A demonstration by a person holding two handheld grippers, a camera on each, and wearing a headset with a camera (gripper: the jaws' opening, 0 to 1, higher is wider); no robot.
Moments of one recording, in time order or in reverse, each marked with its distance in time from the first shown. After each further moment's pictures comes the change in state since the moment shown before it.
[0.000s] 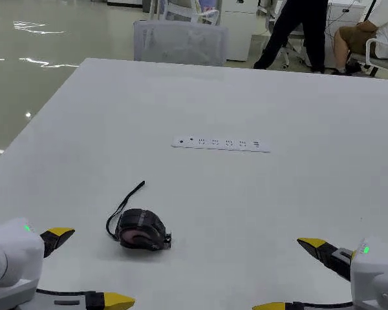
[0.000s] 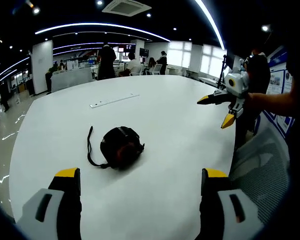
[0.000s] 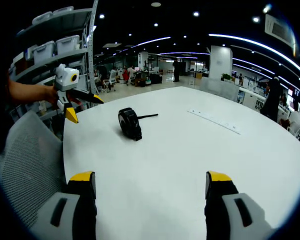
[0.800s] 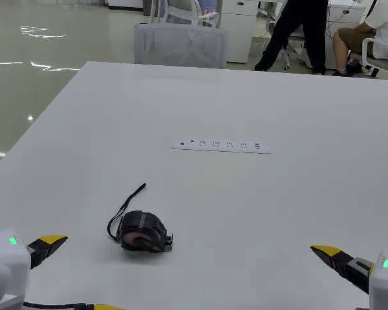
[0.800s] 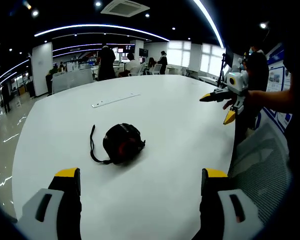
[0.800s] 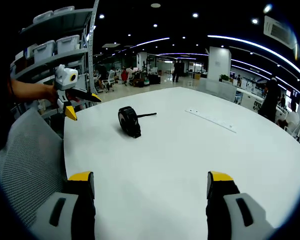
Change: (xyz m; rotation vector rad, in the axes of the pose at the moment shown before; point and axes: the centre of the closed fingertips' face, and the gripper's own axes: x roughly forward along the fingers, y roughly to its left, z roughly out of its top) left arm -0.011 -0.002 -0.003 0.018 -0.003 0.012; right arm -0.012 -0.003 -0.008 -0.005 -0.005 -0.019
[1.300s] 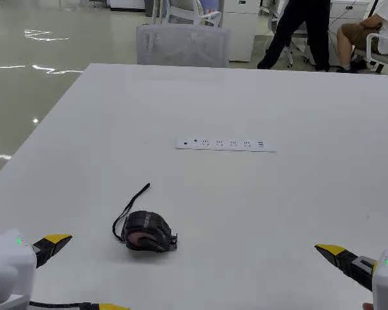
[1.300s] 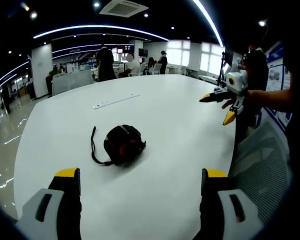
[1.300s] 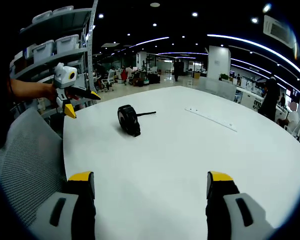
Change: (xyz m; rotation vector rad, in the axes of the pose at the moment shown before) left arm -0.001 0.001 0.004 0.014 -0.004 0.006; right arm 0.002 -0.001 -0.004 0.002 0.007 -0.001
